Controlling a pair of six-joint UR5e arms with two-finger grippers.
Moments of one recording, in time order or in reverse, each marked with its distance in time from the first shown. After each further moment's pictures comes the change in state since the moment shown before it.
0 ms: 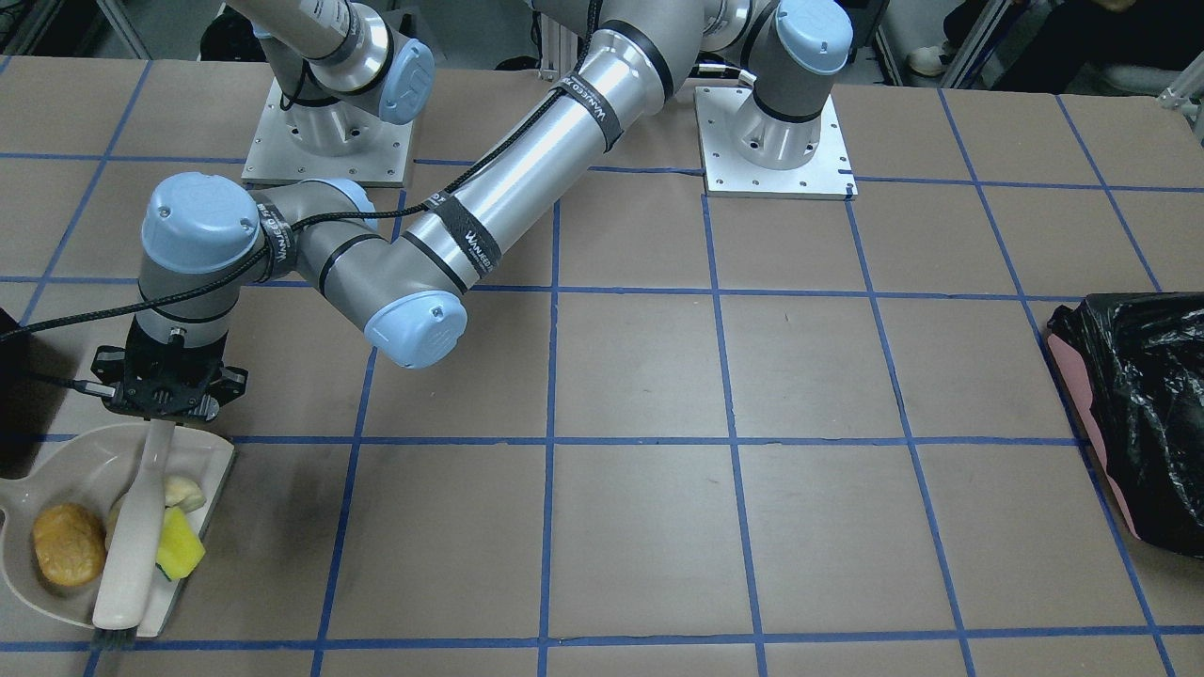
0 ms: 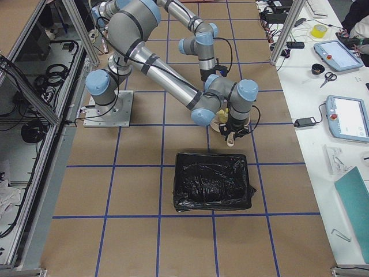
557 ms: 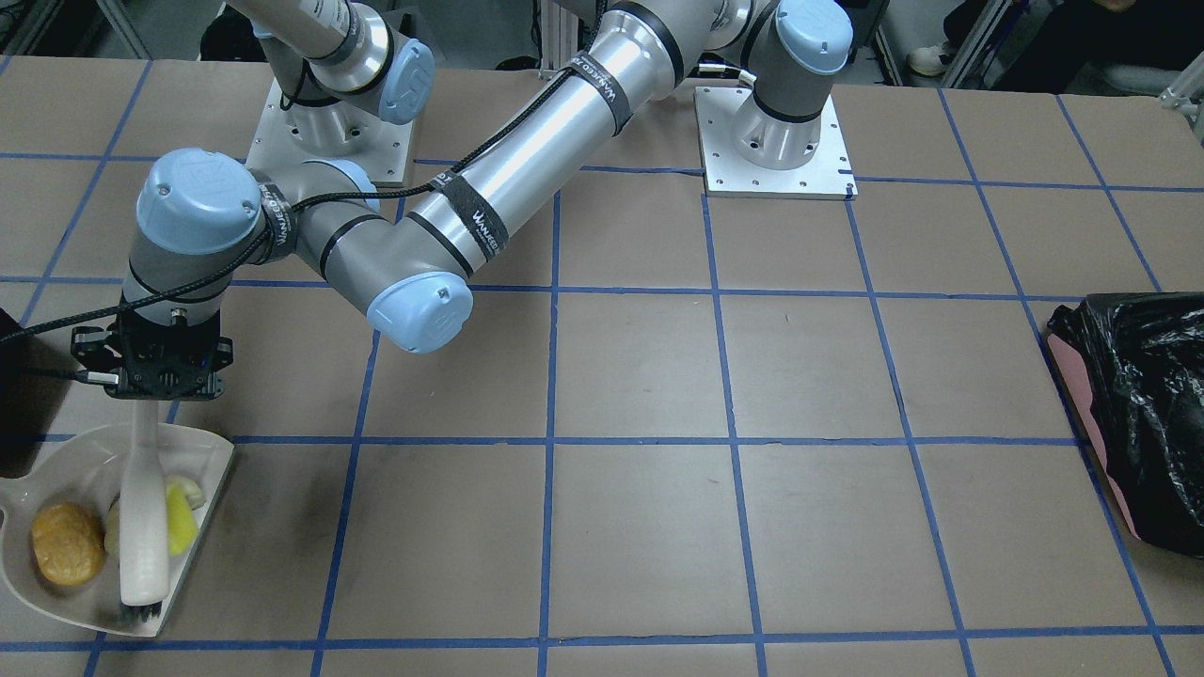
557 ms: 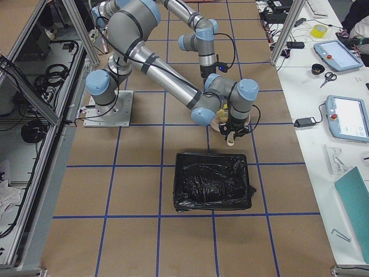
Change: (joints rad) left arm 0.003 0.037 -0.006 -0.003 -0.102 -0.204; right arm 0.000 -0.002 -0.002 0.006 0.001 0.003
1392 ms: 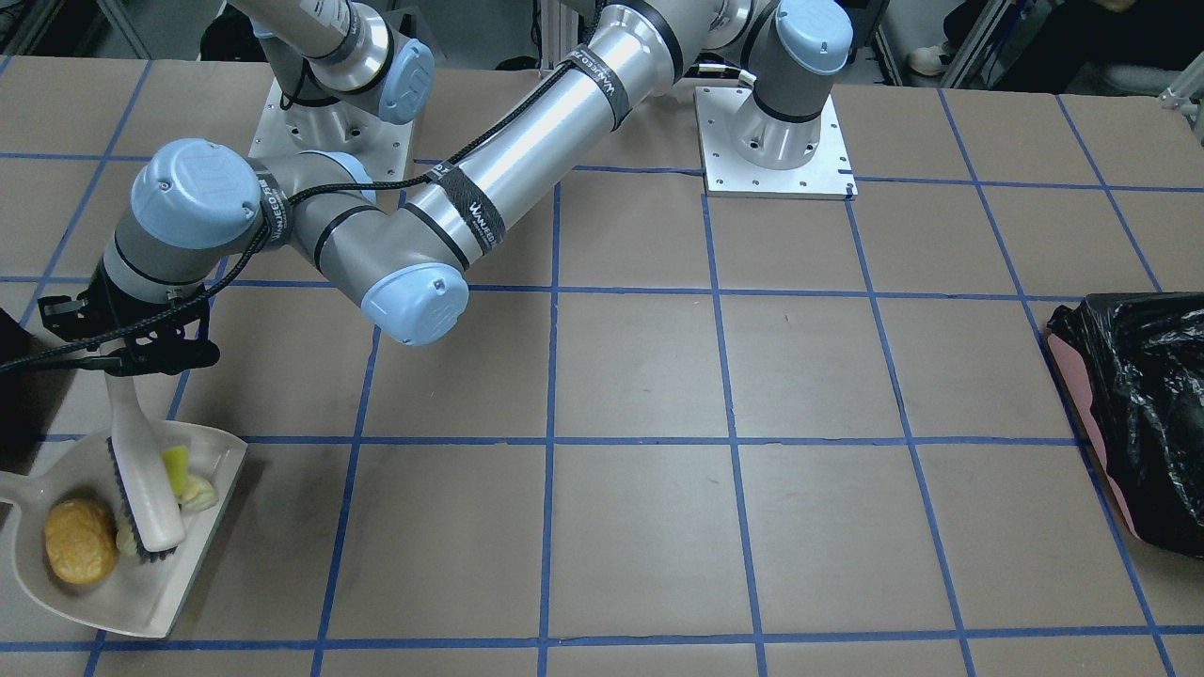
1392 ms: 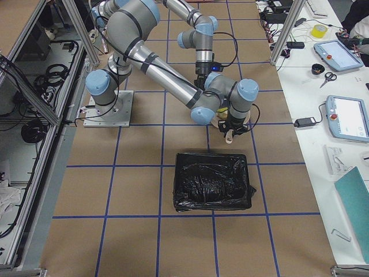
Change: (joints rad) left arm -0.006 -0.002 0.017 0.015 -0.173 -0.275; right arm -0.001 -0.008 -0.002 0.060 0.052 0.041
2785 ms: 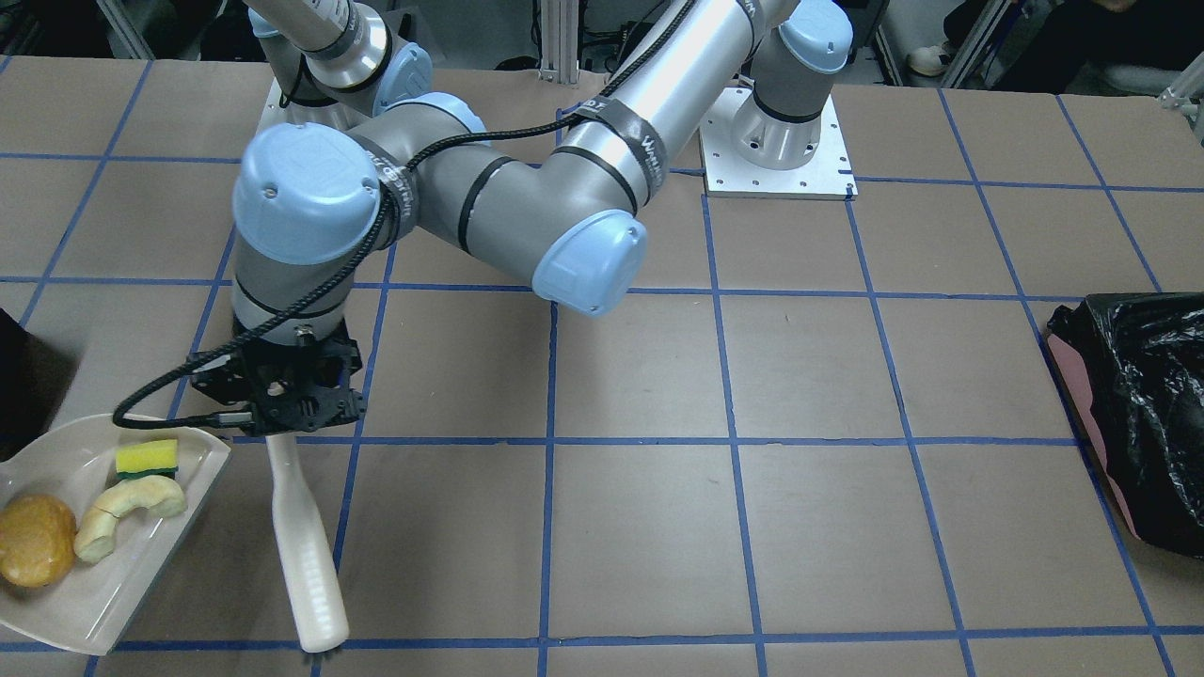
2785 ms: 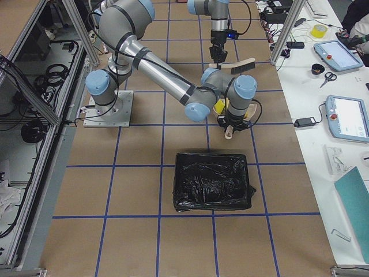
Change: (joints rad) left arm 0.204 0.251 -0.189 -0.365 0.209 0.495; right arm -0.049 -0.078 -0.014 0.051 0.094 0.048
